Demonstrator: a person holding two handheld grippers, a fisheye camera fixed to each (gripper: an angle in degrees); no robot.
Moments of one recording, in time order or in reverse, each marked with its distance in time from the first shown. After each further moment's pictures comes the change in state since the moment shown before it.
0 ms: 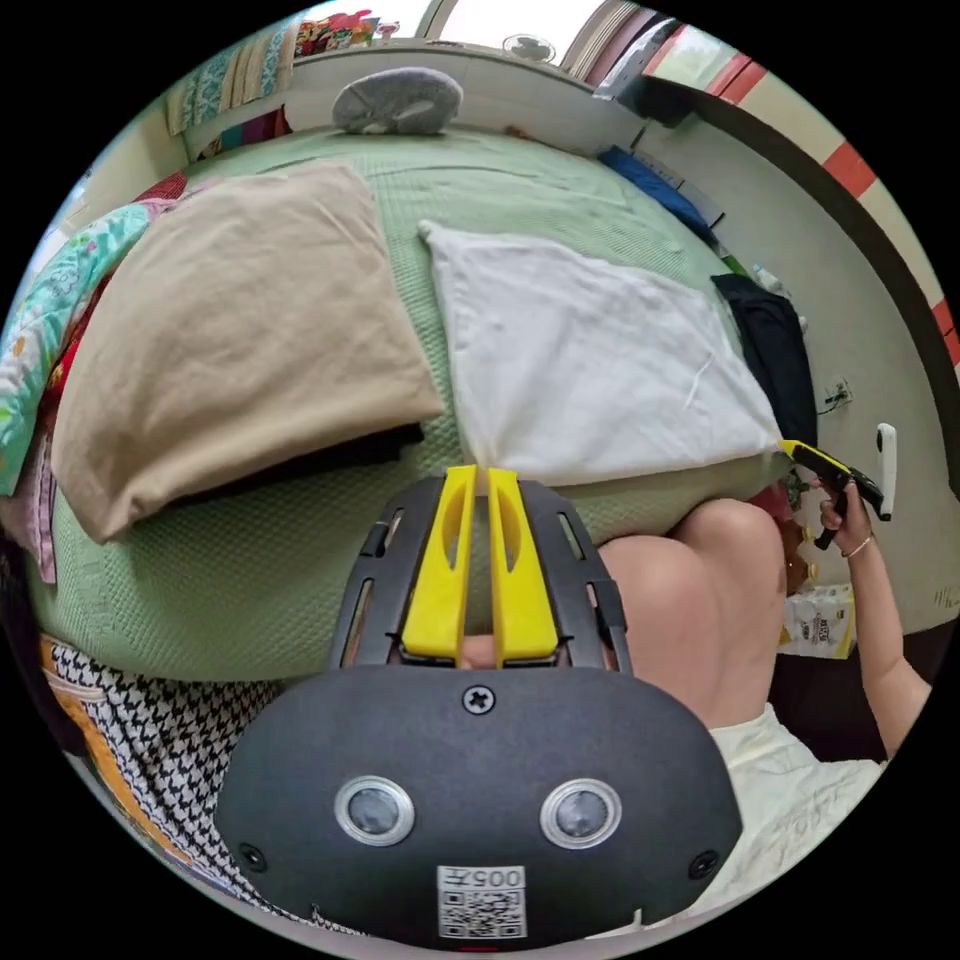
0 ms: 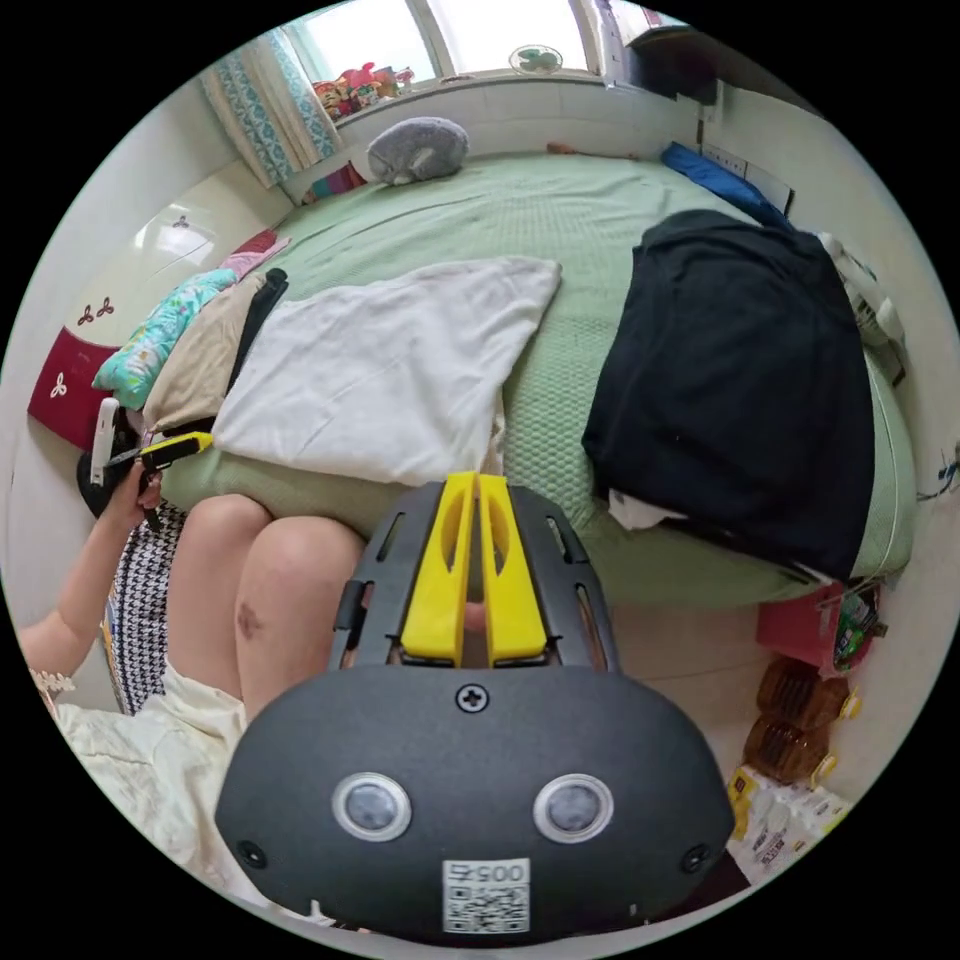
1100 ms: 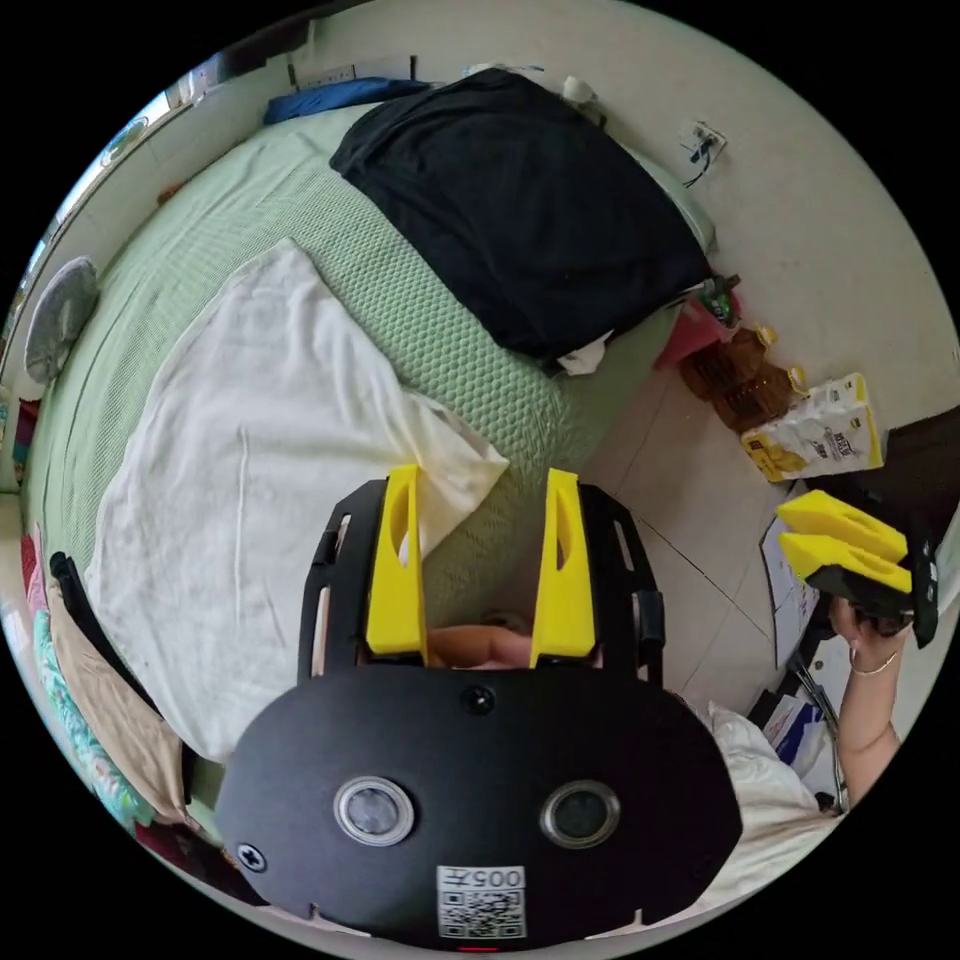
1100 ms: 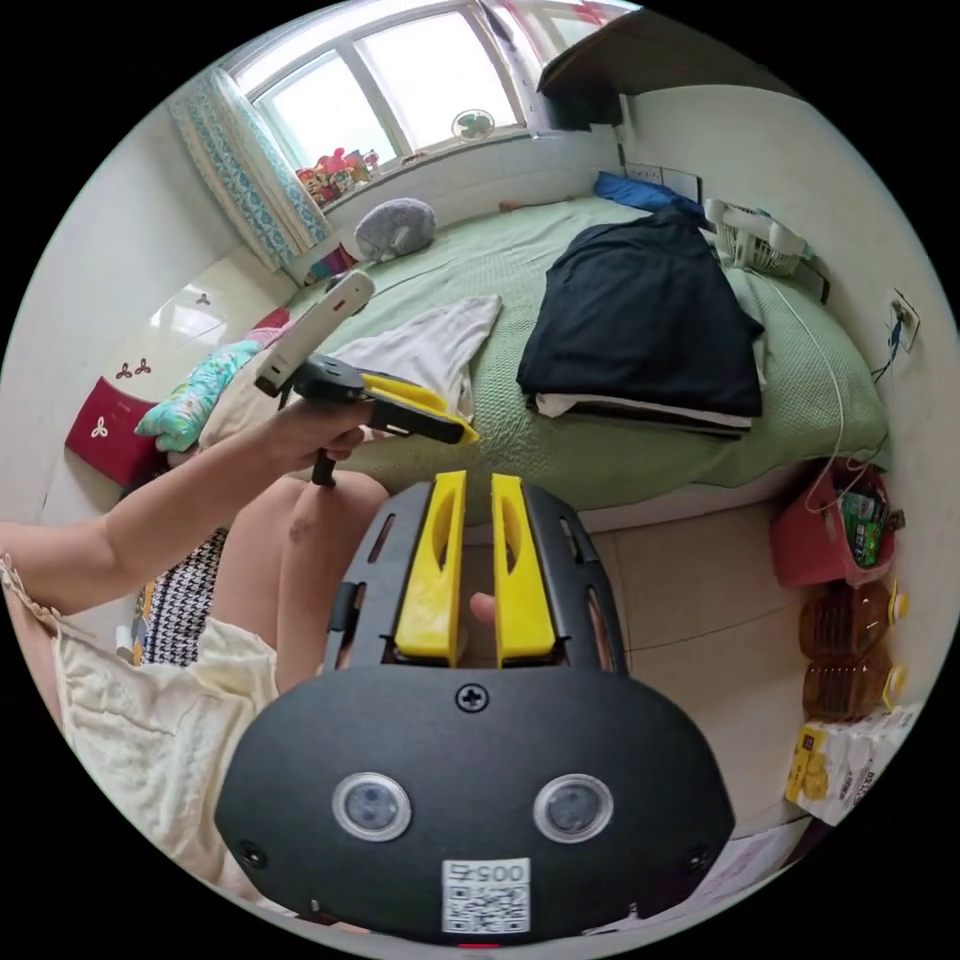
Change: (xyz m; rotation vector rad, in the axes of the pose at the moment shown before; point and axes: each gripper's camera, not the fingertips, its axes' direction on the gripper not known) left arm 0.513 -0.128 0.128 -0.187 -0.004 0.632; right arm 0.061 0.090 -0.086 0.218 -0.082 0.125
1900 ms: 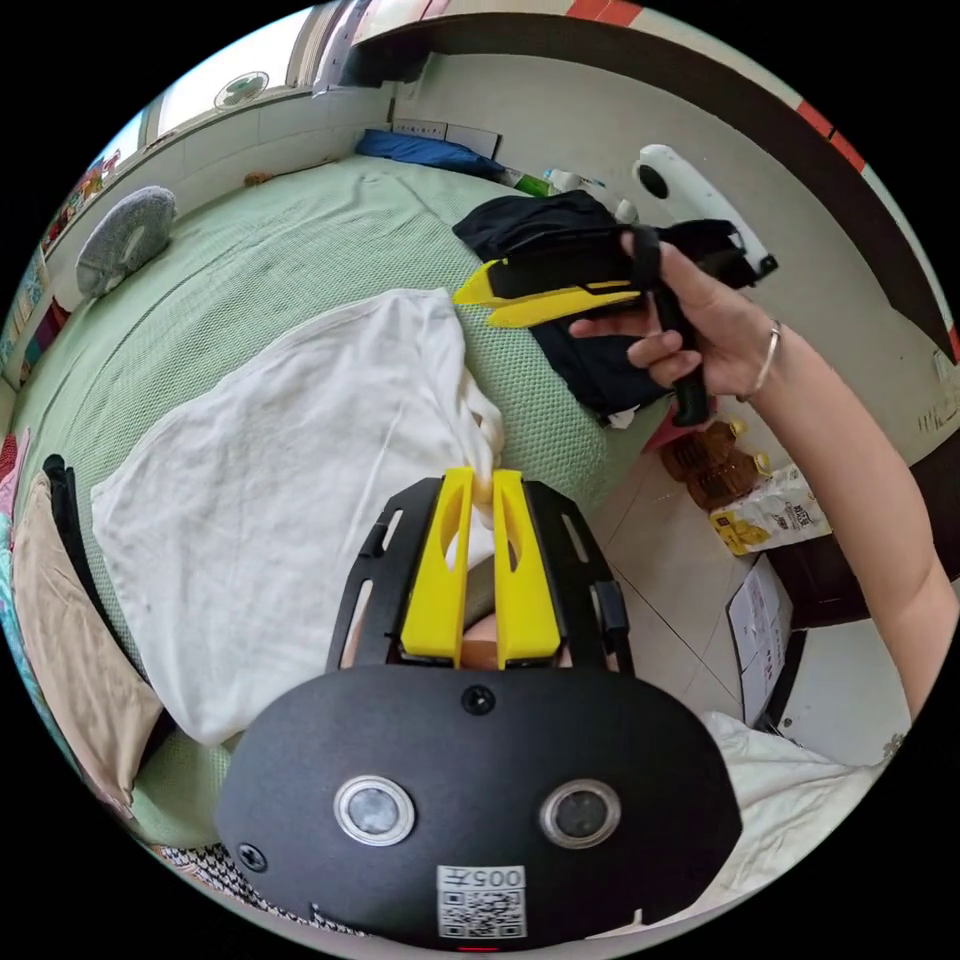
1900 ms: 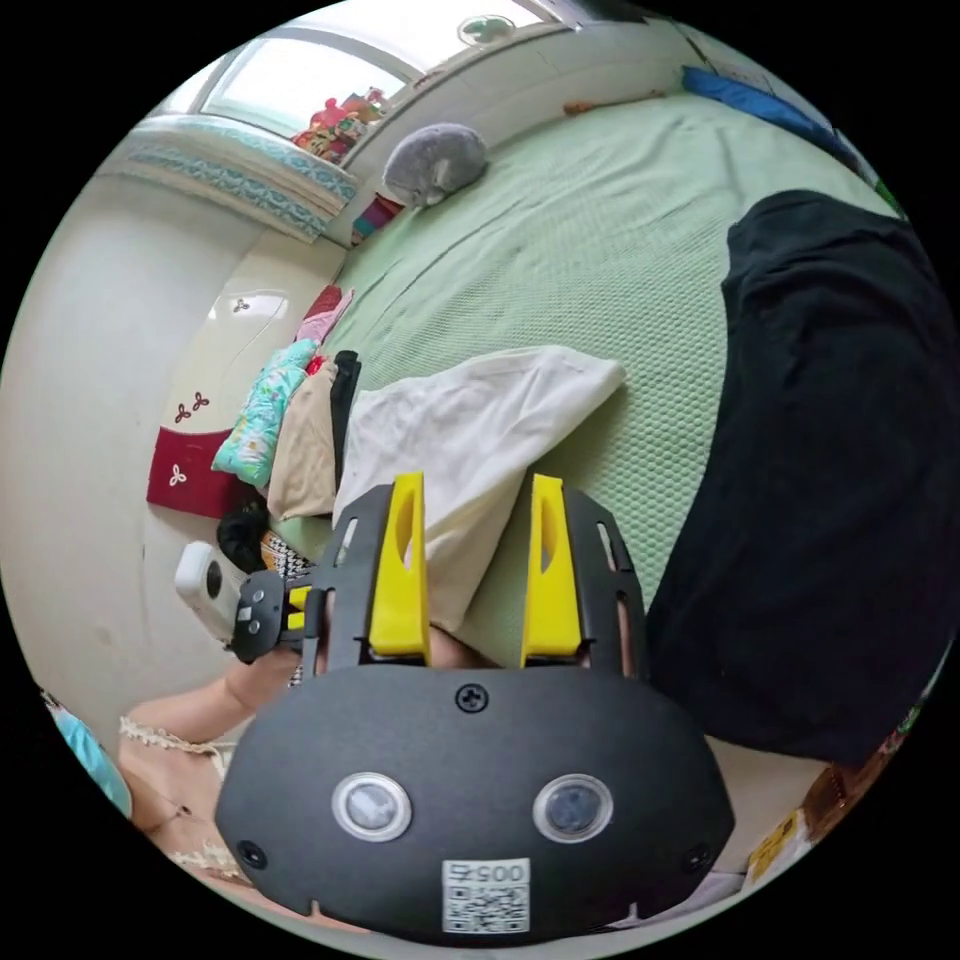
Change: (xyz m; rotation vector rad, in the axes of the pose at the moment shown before) left arm -0.079 0.086 -0.053 0.254 0.126 -0.123; right arm -0.016 -0.309 0.155 -0.323 -0.363 0.043
